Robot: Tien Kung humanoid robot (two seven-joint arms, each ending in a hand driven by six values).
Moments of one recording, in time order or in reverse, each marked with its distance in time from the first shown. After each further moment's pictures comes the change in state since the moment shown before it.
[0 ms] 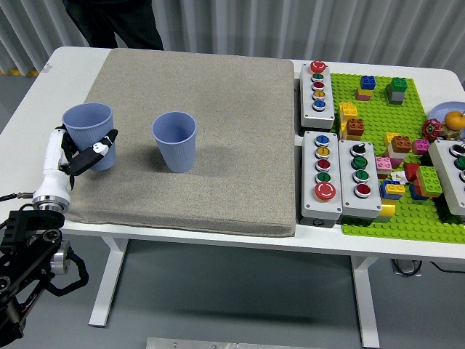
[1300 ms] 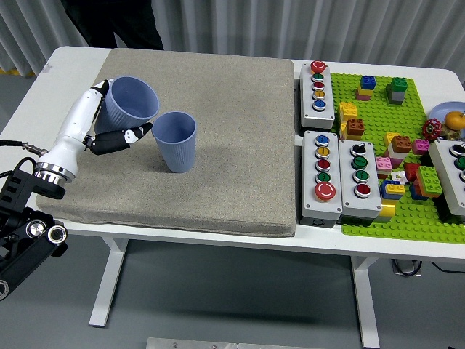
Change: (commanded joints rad) left arm -0.100 0.153 0.081 -0.186 0.641 -0.083 0.262; right arm 0.006 -0.007 -0.001 0.000 0.007 -0.003 0.004
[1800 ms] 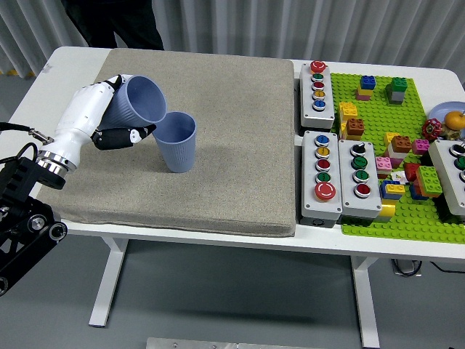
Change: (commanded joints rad) left arm -0.056 0.042 0.024 -0.008 0.198 -0.055 0.073; right arm -0.002 -0.002 -0.003 0.000 0.003 0.000 0.001
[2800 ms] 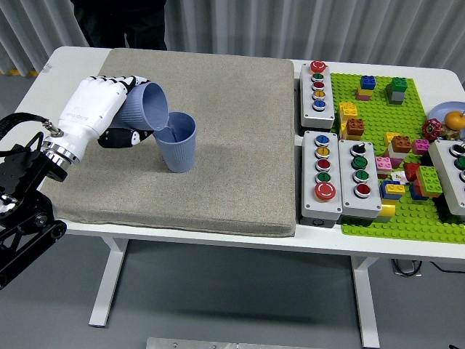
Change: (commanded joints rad) left arm -0.068 0.045 0.068 0.011 0.281 -0.059 0.073; right arm 0.006 -0.003 0.001 0.000 0.002 0.000 0.001
